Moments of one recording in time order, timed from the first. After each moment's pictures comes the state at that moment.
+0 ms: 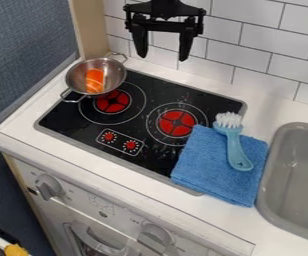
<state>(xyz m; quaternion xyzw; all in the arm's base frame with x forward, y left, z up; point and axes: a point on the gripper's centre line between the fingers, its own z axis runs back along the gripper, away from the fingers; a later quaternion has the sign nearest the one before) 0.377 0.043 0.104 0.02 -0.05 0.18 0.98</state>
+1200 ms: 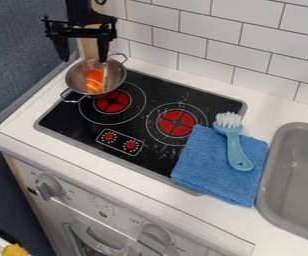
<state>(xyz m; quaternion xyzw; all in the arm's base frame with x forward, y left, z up) 0.353 0.168 0.078 0.06 -0.06 0.28 0.96</state>
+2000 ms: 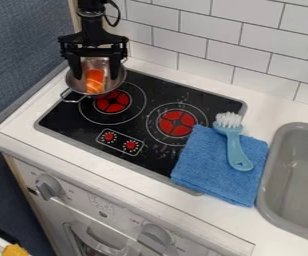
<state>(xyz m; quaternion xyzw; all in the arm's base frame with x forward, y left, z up) 0.360 0.162 0.042 0.06 -0.04 0.31 0.95</state>
